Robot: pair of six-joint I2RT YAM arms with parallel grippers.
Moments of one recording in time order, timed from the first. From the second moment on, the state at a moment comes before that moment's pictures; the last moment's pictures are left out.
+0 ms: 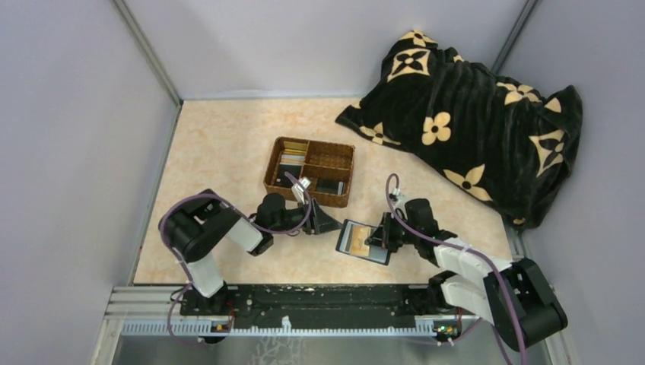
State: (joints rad) left arm -0.74 1.83 0.38 1.23 0.52 -0.96; right arm 0.40 1.03 0.20 0.08 -0.50 0.55
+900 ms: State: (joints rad) left arm -0.79 1.94 0.49 1.22 0.61 -0.95; right arm 0.39 1.24 0.23 0.28 -0.63 0.55
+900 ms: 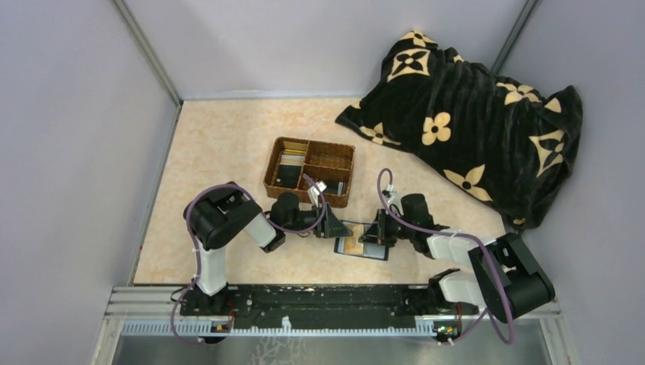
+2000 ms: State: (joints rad) left arm -0.80 2.00 0.54 1.24 0.61 -0.99; right arm 0.37 1.04 0.23 0.06 -0.54 0.54
